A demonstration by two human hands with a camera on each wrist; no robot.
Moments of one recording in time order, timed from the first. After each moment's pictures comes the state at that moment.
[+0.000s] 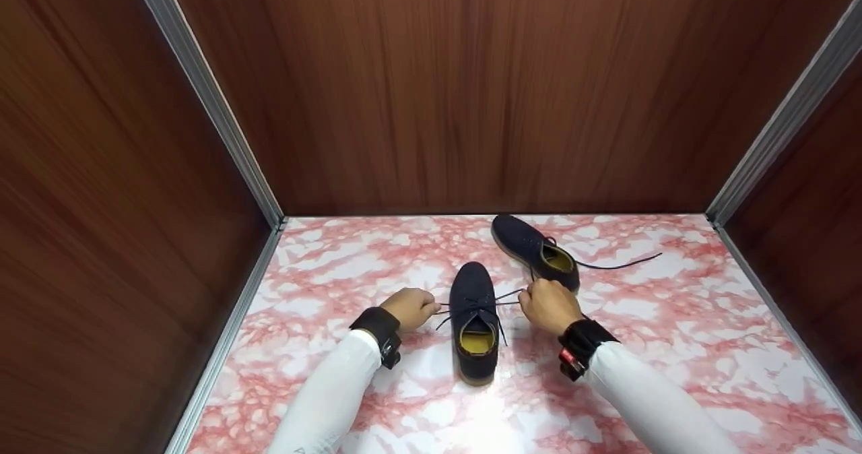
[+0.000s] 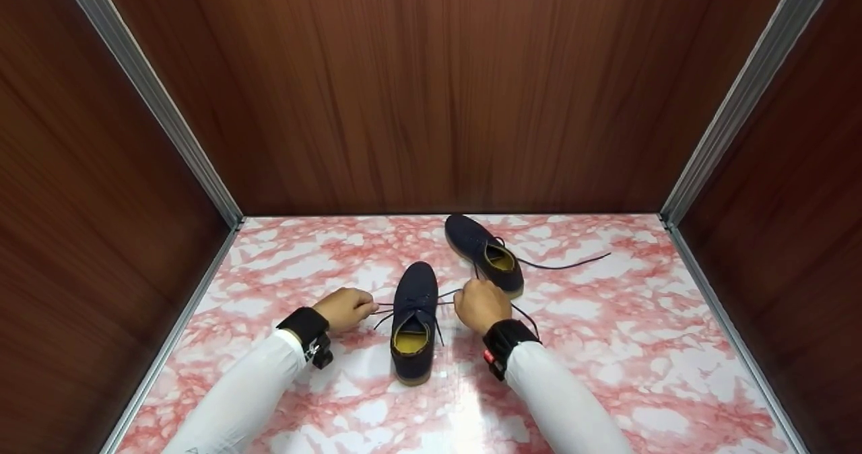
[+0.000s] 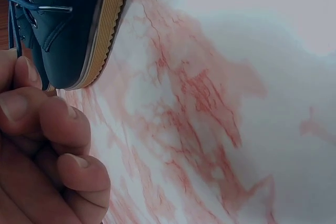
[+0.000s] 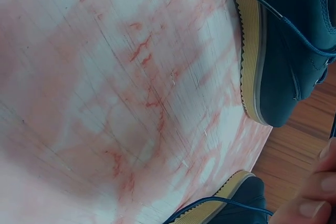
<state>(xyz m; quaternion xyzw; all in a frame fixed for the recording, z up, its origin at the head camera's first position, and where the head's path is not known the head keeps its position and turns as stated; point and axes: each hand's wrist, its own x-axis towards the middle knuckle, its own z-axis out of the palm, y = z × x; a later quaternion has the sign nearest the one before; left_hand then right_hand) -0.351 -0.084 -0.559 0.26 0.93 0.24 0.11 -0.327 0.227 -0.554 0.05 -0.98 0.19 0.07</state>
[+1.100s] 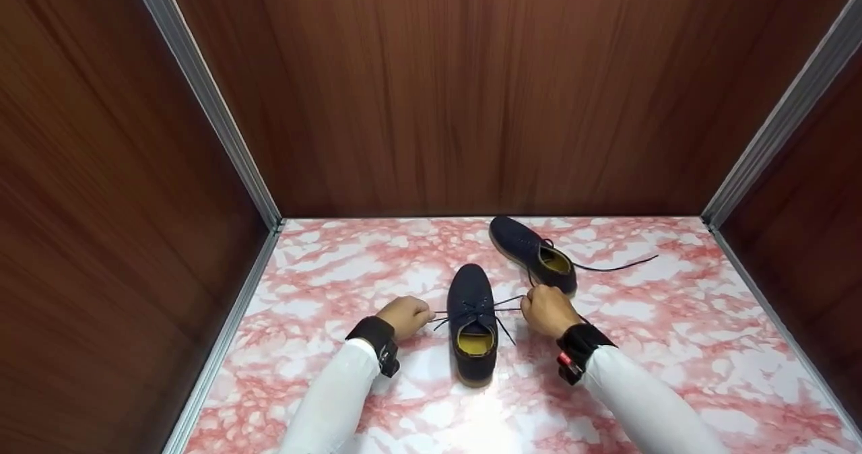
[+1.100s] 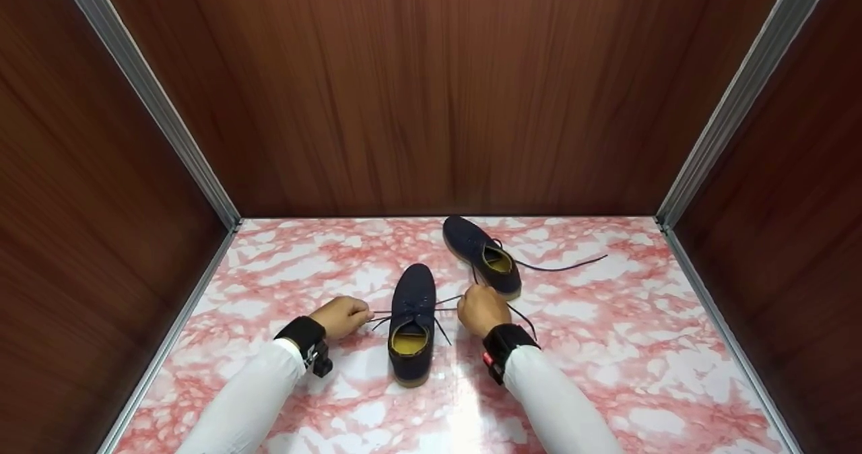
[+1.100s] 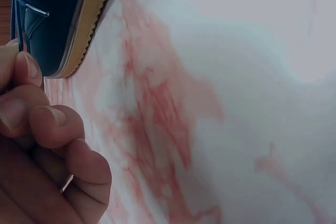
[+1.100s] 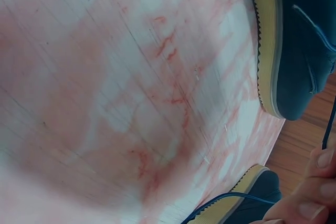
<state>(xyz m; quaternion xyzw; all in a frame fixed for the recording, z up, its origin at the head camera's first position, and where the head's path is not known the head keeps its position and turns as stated) -0.349 -0.091 -0.584 0.26 0.92 0.27 0.08 -0.327 0.233 -0.567 0.06 -0.97 0.22 0.06</state>
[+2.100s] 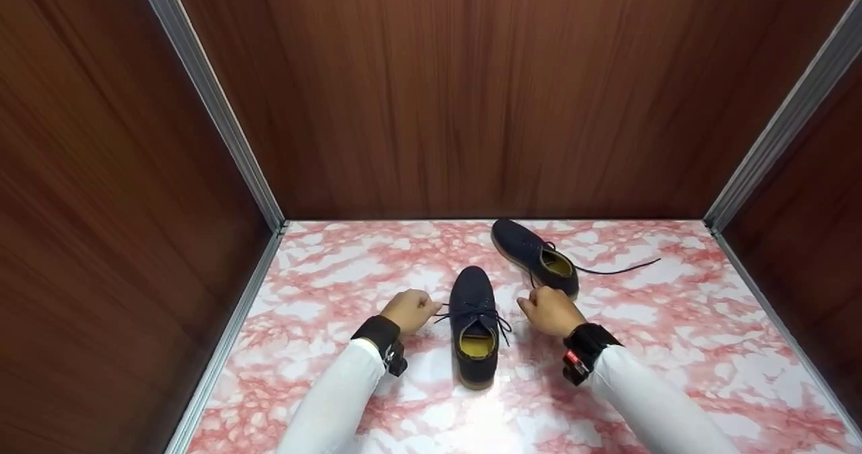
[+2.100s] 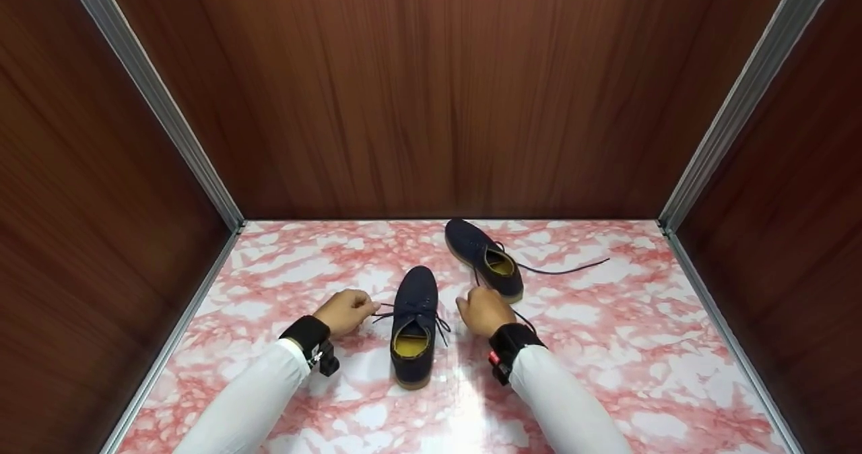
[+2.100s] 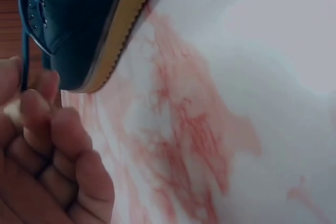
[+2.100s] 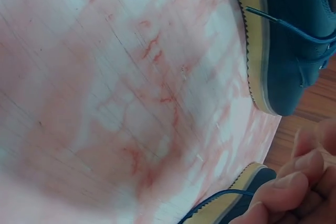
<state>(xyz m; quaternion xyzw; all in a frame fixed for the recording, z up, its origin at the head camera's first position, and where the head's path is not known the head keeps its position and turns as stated) -0.347 -0.082 -0.568 0.15 0.92 0.35 0.08 -0.329 0.238 -0.559 0.08 -0.97 0.25 0.01</state>
